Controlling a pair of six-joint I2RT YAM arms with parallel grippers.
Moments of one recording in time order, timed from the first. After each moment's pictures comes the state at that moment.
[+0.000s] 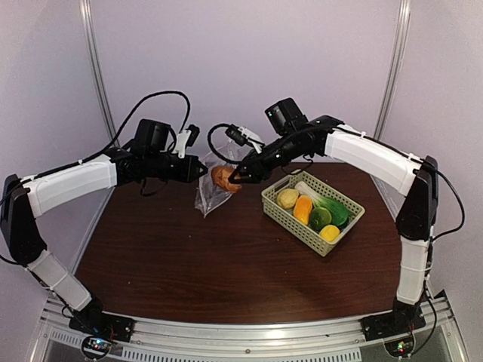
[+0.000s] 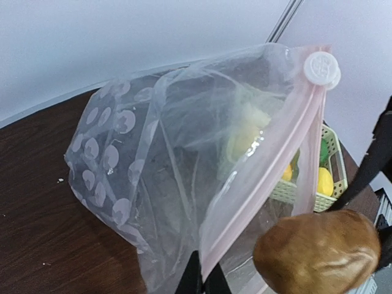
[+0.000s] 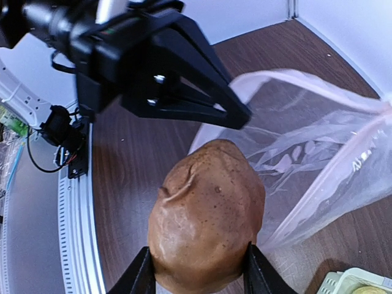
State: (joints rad) left arm -0.59 1.56 1.28 -0.28 0.23 -0.23; right arm 0.73 1.98 1.98 -0.75 -0.61 -0.16
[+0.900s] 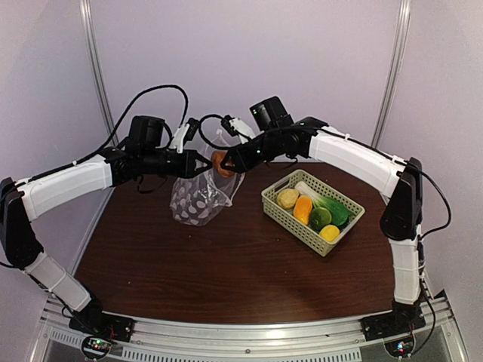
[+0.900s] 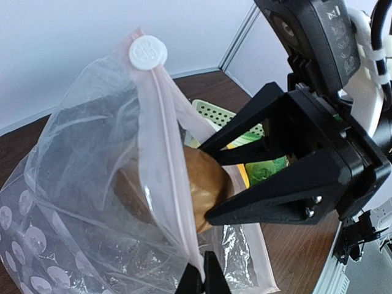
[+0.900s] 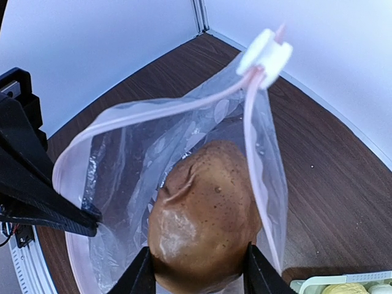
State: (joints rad) left arm -0.58 1.51 1.26 -0.21 0.38 -0.26; right arm 0.78 2.10 2.13 -0.65 -0.22 0.04
